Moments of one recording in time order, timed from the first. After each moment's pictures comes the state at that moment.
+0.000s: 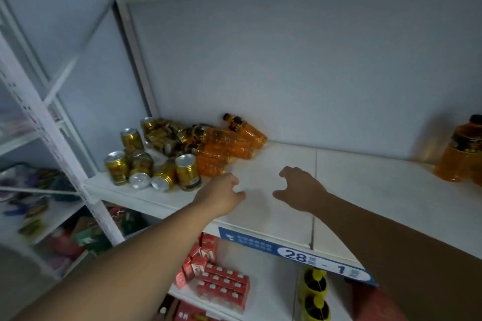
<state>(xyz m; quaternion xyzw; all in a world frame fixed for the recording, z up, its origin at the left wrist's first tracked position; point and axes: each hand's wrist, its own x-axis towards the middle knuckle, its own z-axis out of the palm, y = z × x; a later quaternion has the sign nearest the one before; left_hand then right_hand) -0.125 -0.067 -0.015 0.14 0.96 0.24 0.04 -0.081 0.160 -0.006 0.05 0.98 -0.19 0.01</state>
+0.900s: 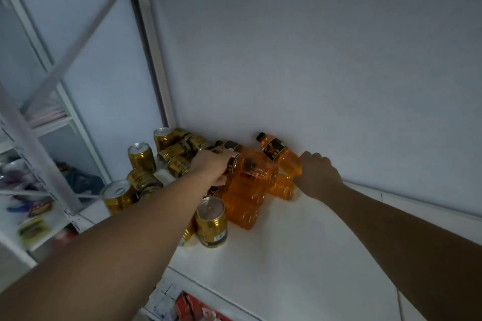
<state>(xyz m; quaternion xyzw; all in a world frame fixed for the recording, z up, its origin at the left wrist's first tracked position) -0.343 -0.127 0.035 -0.16 0.83 0.54 0.04 -0.304 0.123 0.009 0.08 0.99 -0.11 -0.06</state>
